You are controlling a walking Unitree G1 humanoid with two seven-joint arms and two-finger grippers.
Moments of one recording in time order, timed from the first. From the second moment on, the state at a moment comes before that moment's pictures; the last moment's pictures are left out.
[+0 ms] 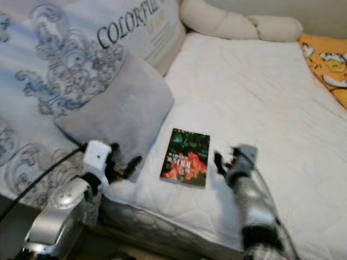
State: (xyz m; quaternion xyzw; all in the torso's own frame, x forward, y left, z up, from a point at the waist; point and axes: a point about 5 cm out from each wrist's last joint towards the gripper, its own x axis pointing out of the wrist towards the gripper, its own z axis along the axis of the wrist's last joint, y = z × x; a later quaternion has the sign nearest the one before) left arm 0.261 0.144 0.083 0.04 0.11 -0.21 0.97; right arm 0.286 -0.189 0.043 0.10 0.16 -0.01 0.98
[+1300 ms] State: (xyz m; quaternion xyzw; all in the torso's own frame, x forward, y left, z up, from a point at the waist) left arm 0.272 0.168 0.089 0.07 0.07 -0.08 0.99; right arm 0.270 -0.174 0.071 -0.05 0.10 -0.05 0.99
